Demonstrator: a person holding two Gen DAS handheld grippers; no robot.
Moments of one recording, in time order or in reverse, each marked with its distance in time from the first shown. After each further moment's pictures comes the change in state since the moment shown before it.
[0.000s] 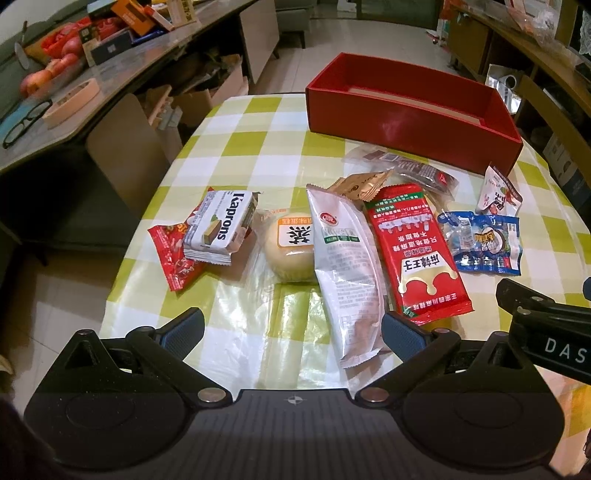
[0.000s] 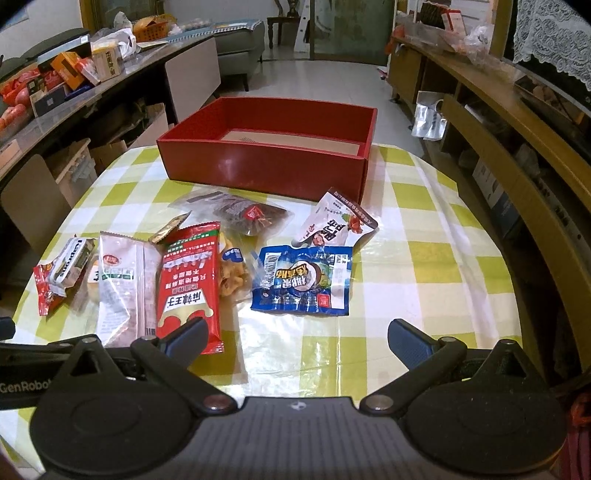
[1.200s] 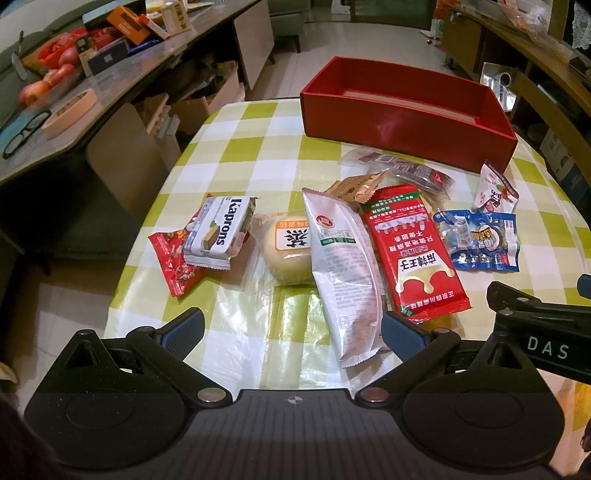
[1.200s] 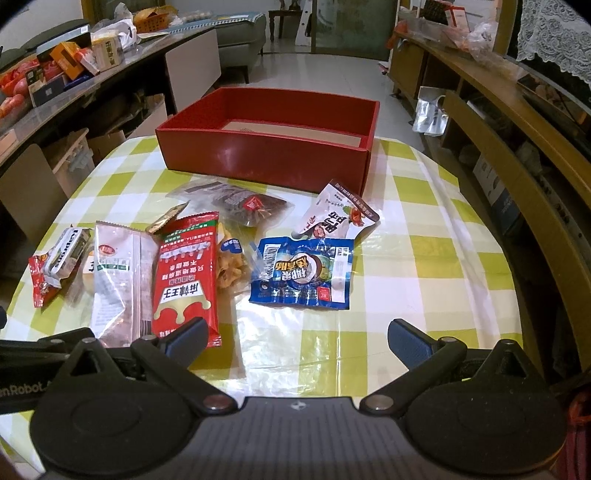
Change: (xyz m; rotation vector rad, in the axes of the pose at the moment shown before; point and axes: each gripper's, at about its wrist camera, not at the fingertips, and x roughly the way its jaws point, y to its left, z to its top) left arm -0.004 -0.002 -0.002 0.028 -0.019 0.003; right arm 0.006 0.002 -0.002 -0.014 0.024 -0.009
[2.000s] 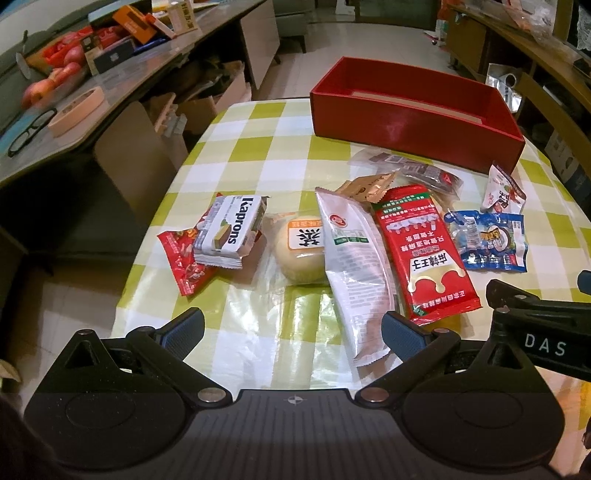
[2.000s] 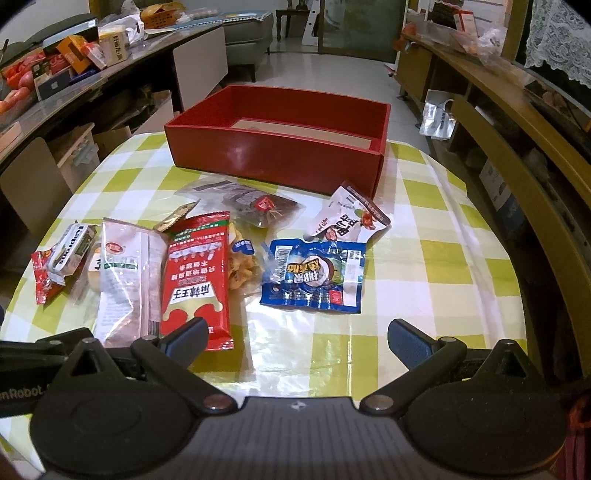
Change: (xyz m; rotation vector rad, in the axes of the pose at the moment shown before) left arm 0.001 0.009 -0.001 -0.007 -0.002 0.011; right arm 0.002 0.013 0.003 -0.026 -0.003 0.001
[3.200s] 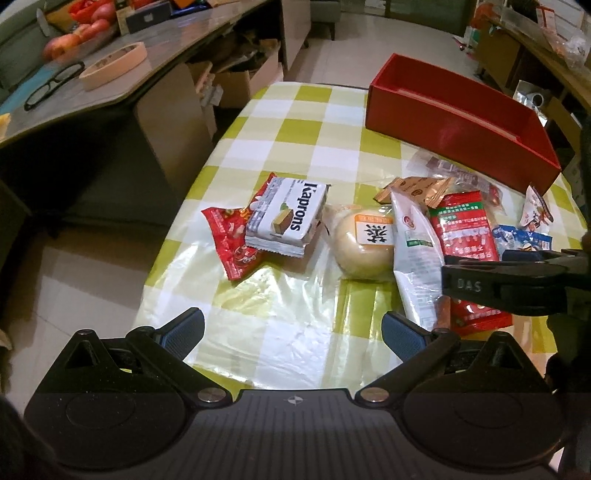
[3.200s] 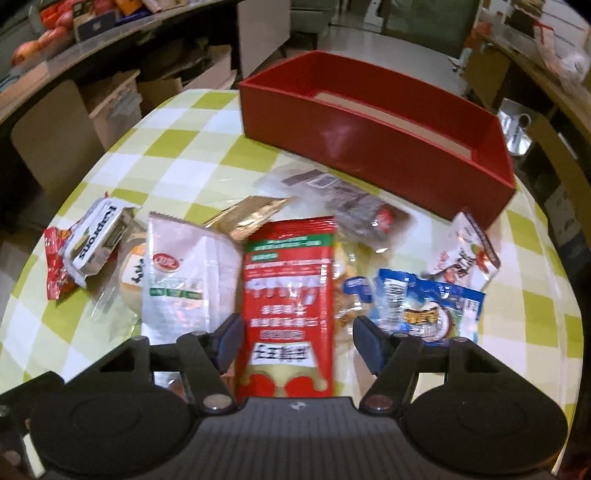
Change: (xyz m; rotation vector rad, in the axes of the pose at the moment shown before) left arm 0.011 0.057 0.003 -0.104 0.067 -0.020; right arm 0.068 0.079 0.033 -0.181 0.119 0.070
